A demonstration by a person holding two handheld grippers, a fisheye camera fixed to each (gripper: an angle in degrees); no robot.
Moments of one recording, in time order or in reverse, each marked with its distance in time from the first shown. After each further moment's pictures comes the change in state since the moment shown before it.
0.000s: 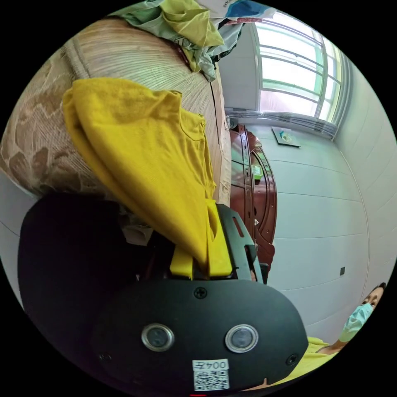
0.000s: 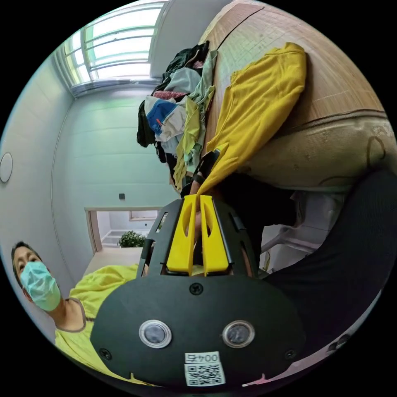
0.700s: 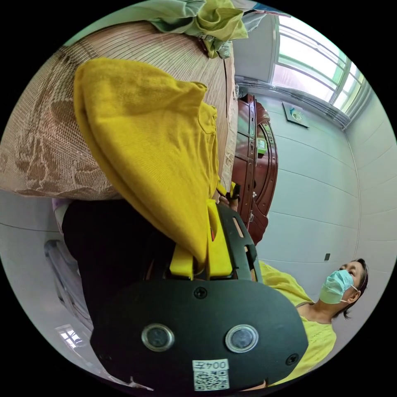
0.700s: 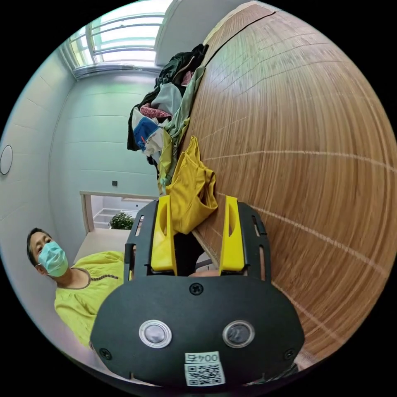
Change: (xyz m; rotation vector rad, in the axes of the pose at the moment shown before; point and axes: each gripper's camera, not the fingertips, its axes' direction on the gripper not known) left arm -0.091 -0.067 0.008 -0.279 0.024 -0.034; right arm 0.083 -0.209 -0.069 -0.143 0.010 -0.096
